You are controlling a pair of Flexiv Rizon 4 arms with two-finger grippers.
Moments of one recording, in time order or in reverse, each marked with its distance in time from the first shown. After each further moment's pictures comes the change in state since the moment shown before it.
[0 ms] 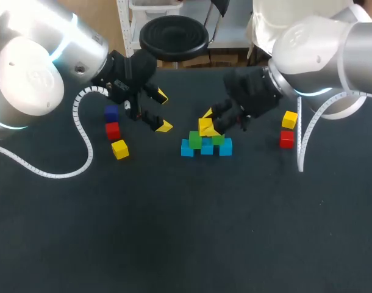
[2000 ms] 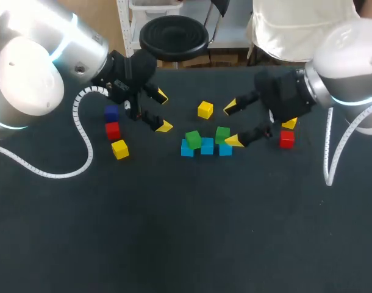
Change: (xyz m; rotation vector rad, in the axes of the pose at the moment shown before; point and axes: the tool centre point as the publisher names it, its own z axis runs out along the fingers) left arm 0.000 0.000 0.000 0.000 0.000 0.000; right arm 0.006 0.031 -0.055 0.093 -0.053 0.013
